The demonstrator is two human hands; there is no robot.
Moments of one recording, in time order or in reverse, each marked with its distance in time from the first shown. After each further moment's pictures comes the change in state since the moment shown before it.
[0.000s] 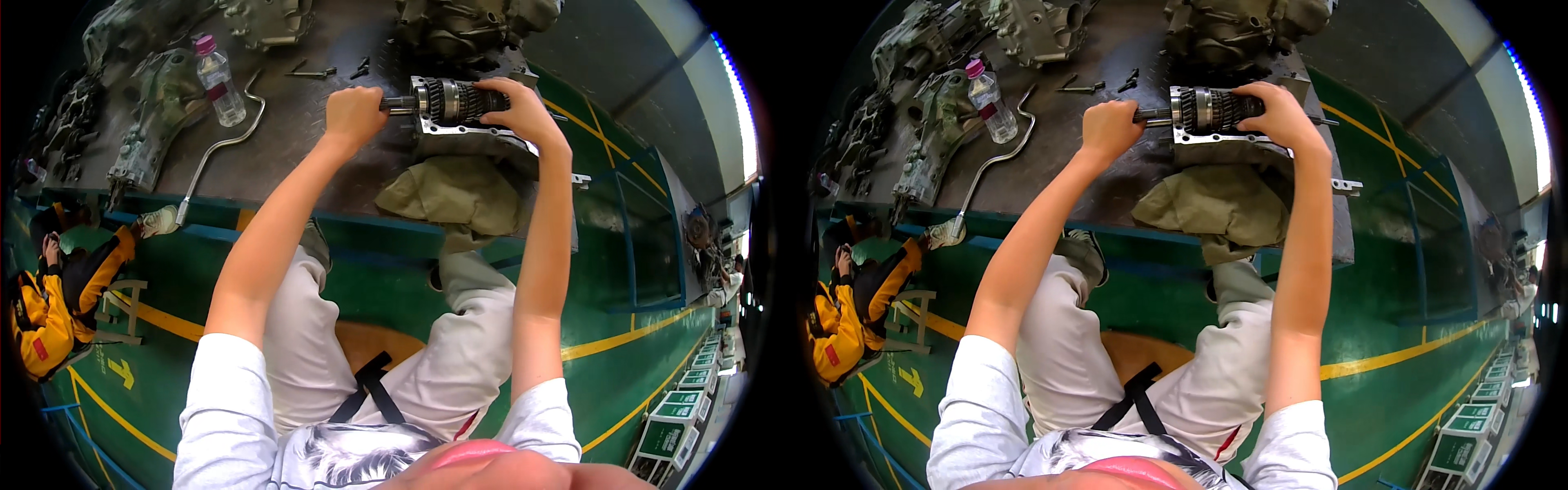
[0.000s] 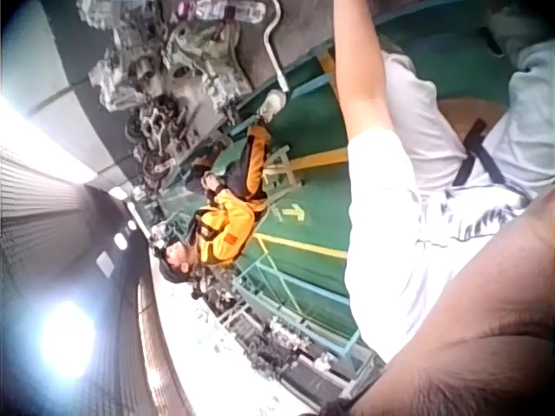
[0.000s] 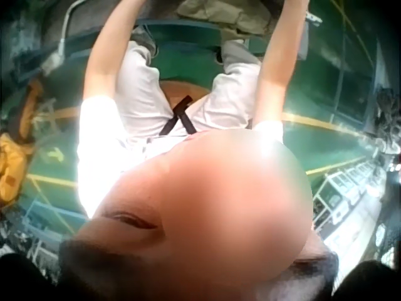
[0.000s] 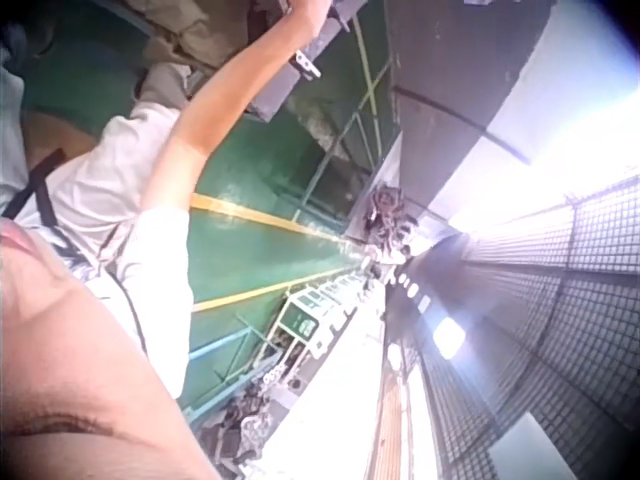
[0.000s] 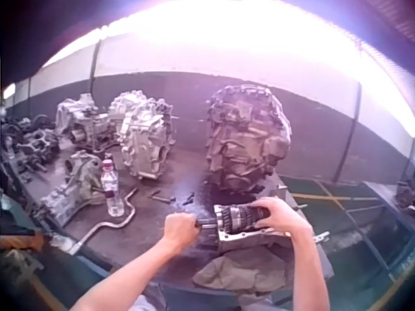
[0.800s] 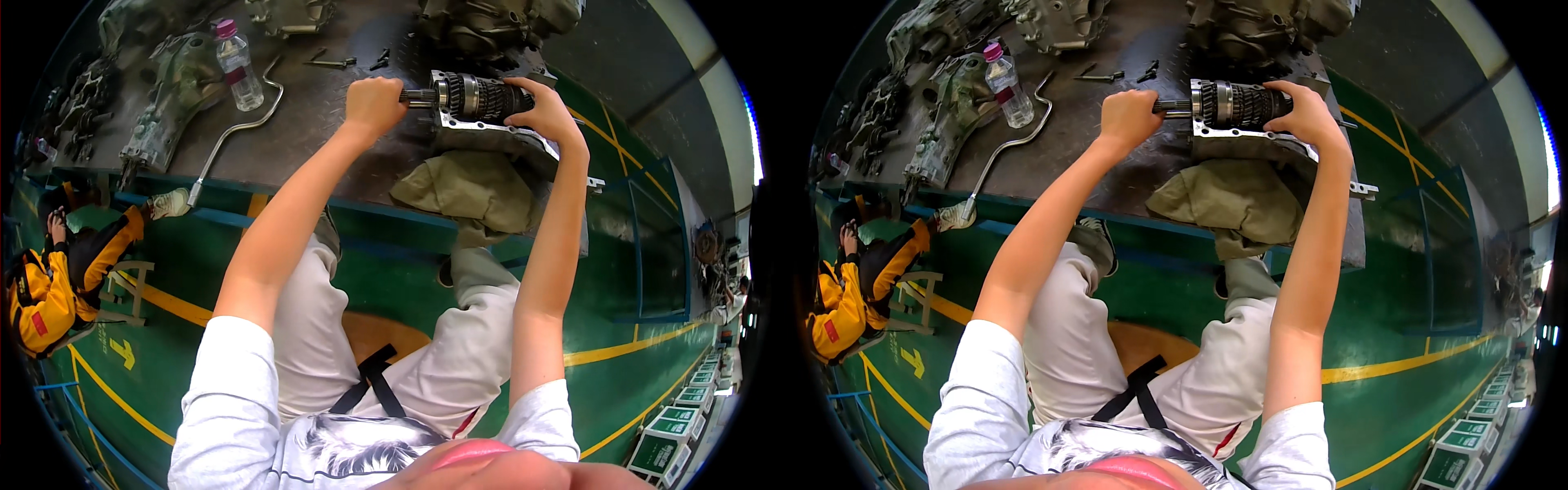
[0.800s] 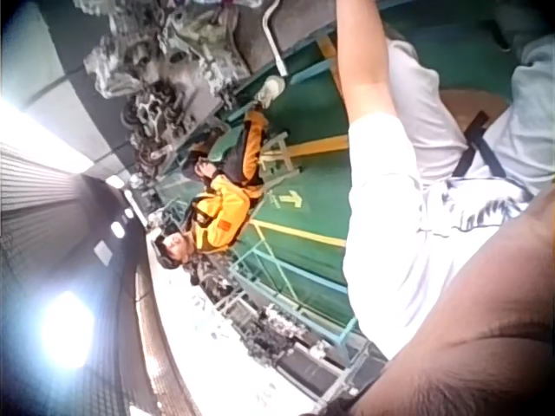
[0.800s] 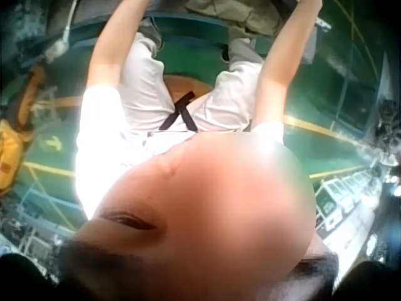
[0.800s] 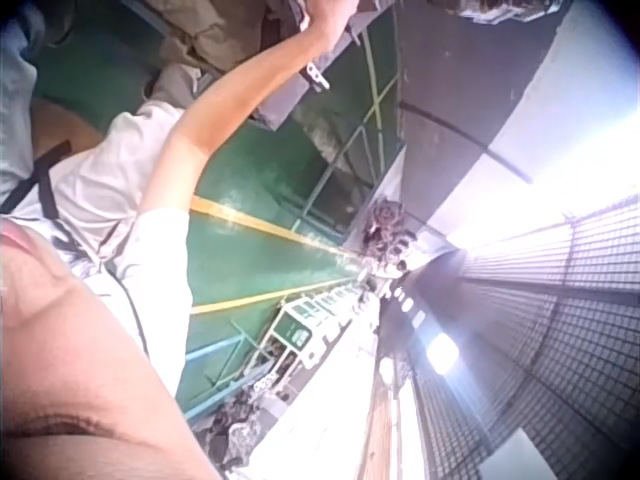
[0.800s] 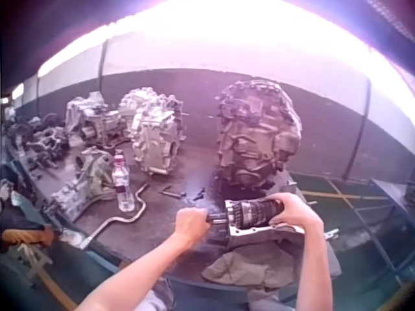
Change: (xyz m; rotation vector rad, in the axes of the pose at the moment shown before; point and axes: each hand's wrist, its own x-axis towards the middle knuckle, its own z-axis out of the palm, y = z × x) left_hand 0.001 0.002 0.001 -0.008 0.017 0.019; right_hand -0.002 0.014 -0.005 0.107 -0.020 0.131
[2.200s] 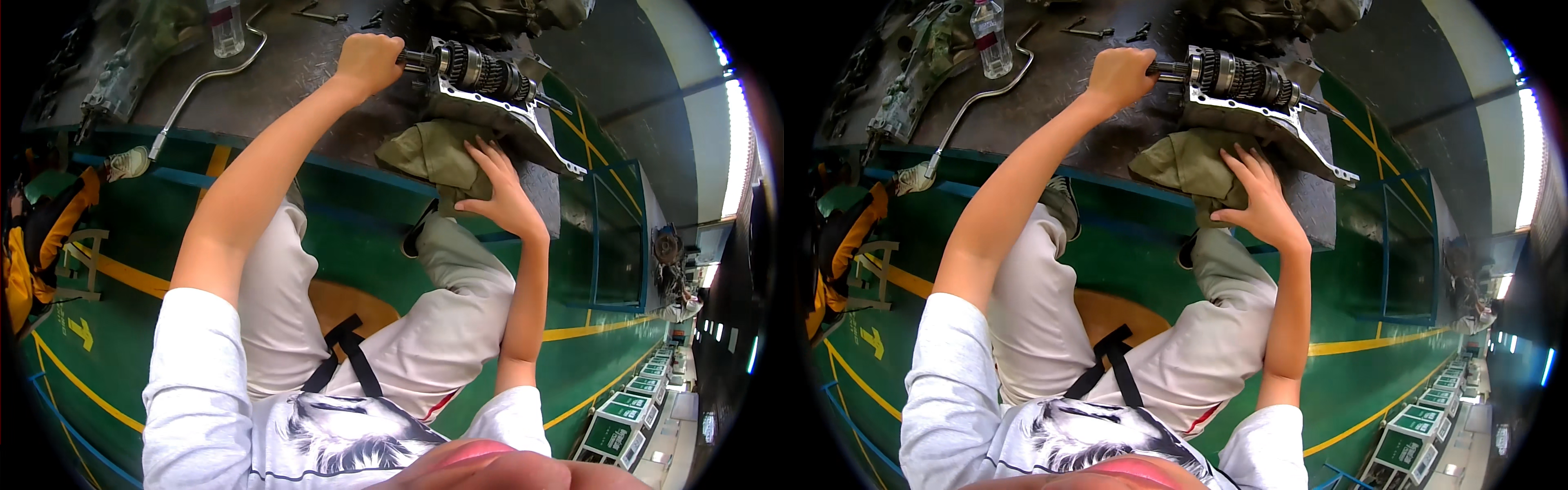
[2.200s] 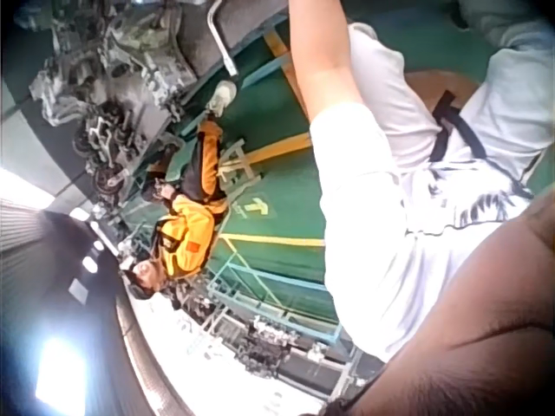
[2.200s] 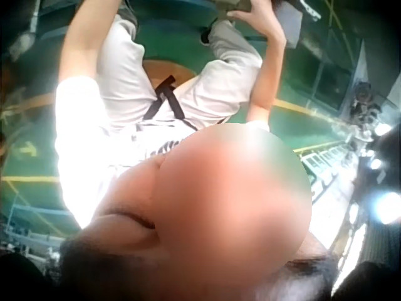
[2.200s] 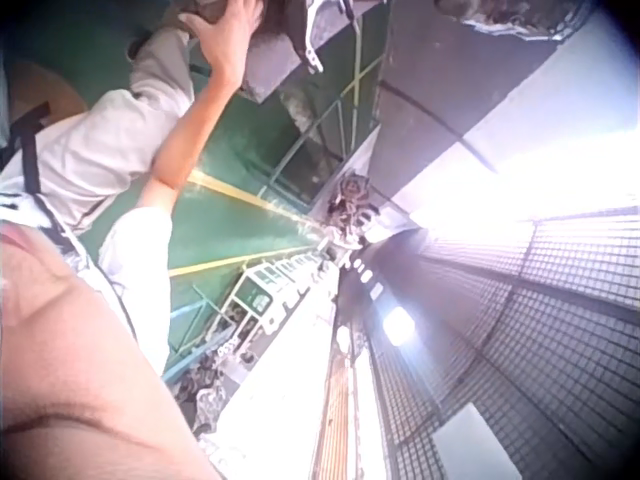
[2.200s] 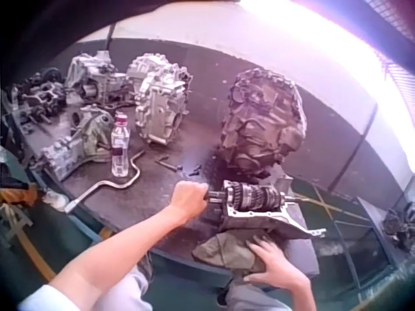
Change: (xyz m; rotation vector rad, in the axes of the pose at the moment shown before) left_hand -0.006 -0.010 0.008 -0.067 0.057 0.041; right_hand -0.136 -0.050 0.062 -0.135 -0.198 -0.093
